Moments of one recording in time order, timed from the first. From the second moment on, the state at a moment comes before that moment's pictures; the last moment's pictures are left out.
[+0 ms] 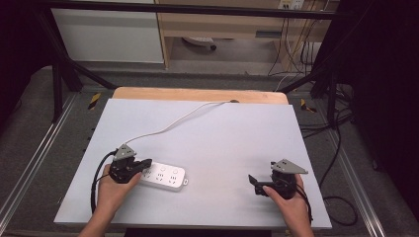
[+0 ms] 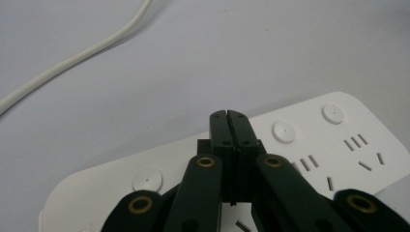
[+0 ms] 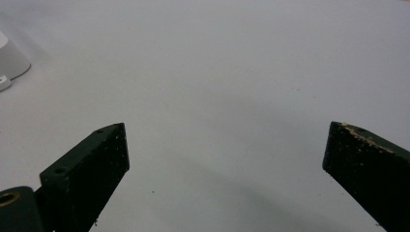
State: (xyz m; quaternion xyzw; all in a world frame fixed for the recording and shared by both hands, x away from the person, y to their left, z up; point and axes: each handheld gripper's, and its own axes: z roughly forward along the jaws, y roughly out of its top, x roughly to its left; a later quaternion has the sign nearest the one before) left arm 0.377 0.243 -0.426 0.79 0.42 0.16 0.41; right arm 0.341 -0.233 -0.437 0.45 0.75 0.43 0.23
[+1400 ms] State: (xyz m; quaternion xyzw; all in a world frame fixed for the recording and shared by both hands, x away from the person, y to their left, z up) left arm 0.376 0.239 -0.430 0.80 0.42 0.17 0.40; right arm 0.339 -0.237 -0.435 0.45 0.75 0.43 0.24
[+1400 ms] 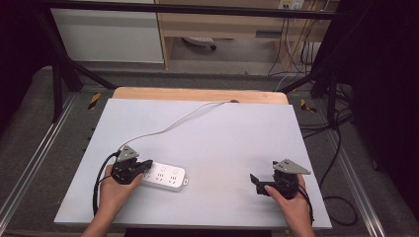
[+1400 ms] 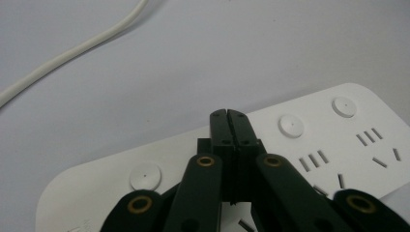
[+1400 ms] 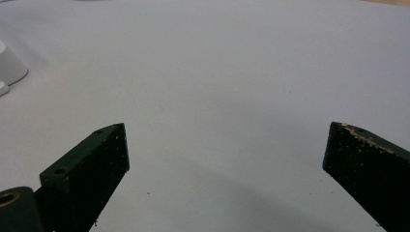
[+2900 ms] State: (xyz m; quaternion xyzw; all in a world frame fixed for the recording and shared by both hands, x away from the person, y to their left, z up) left arm 0.379 0.242 -0.430 0.80 0.42 0.15 0.40; right arm 0.339 -0.239 -0.435 0.44 0.75 0.43 0.24
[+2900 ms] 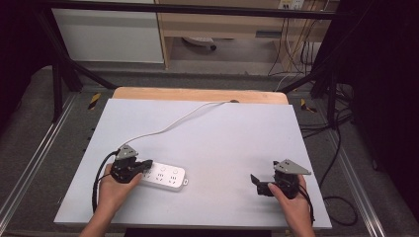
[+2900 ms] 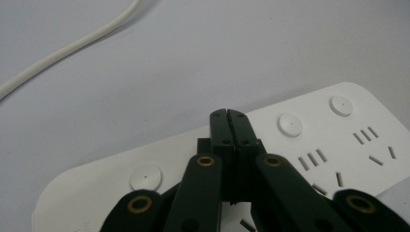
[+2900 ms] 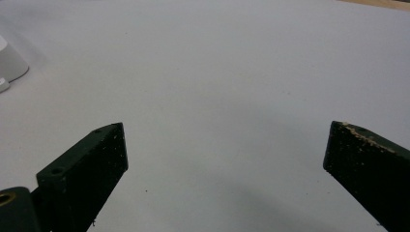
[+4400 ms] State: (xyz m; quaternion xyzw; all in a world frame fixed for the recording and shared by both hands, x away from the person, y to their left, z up) left arm 0.377 0.236 -0.429 0.81 0.42 0.17 0.38; right arm 0.337 -0.241 -0.434 0.44 0.75 0.43 0.24
